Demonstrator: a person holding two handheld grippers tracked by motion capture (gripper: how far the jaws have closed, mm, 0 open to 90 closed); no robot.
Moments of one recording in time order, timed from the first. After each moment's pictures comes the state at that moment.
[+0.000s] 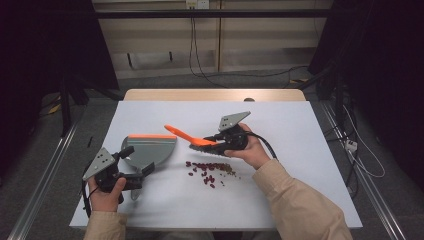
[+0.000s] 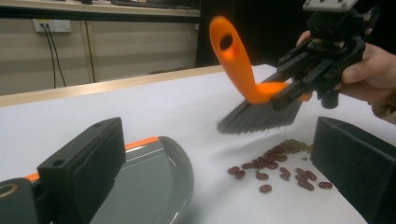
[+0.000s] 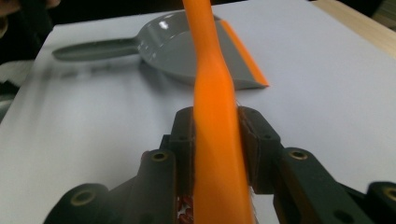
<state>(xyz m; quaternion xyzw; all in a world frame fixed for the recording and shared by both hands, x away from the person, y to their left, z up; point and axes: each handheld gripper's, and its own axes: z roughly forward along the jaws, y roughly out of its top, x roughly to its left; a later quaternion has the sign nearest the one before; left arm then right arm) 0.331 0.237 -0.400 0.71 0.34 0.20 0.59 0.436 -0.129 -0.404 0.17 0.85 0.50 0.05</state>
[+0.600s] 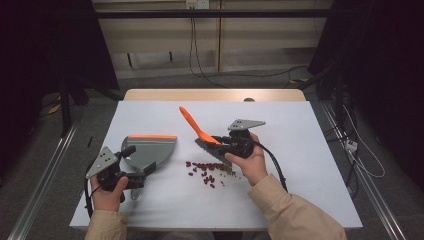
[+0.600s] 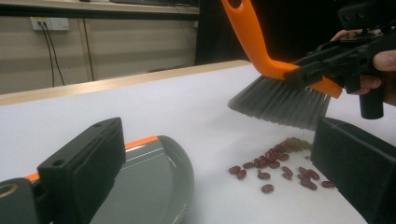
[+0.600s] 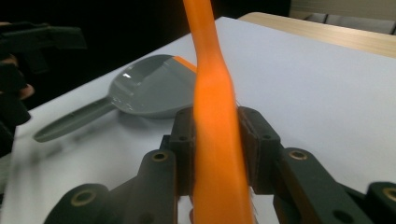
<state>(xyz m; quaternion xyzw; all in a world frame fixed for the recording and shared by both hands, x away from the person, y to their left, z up) 0.335 0.235 -0.402 0.71 0.33 0.20 0.59 0.397 -0.135 -0.400 0.35 0.76 0.54 0.08</state>
